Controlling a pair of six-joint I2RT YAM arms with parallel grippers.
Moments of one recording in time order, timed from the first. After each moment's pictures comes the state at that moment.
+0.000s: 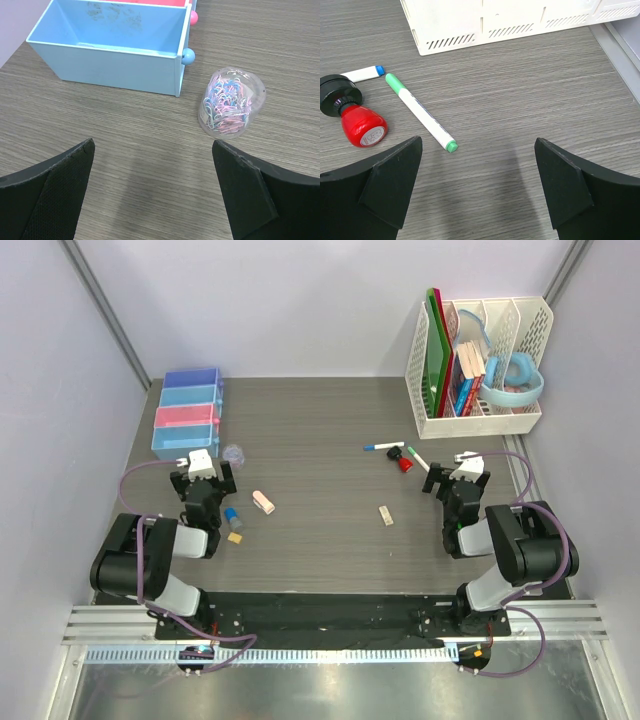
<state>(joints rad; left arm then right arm) -0.14 1.50 0.26 1.07 -0.40 -0.03 0.08 1.56 0.22 1.14 0.30 0.05</state>
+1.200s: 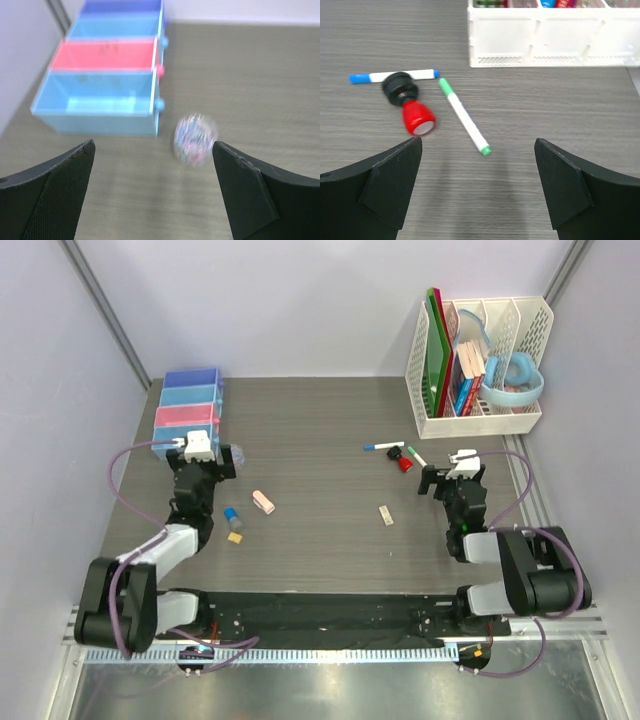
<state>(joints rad) -0.13 1.24 0.39 0.73 -0.27 0.03 0.08 1.40 0.20 1.06 0.11 -0.01</state>
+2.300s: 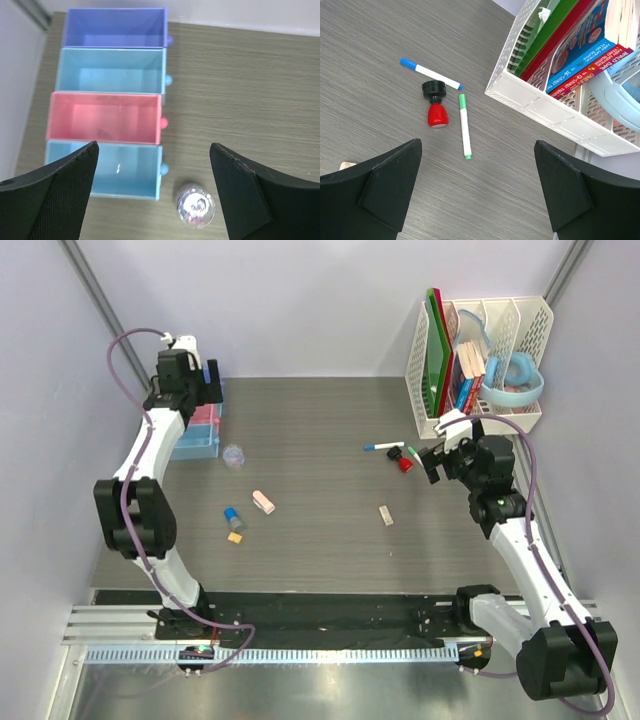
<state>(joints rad) 0.00 1.73 1.55 -0.31 -0.12 -0.03 0.08 0.96 0.74 -0.10 -0.18 -0.44</state>
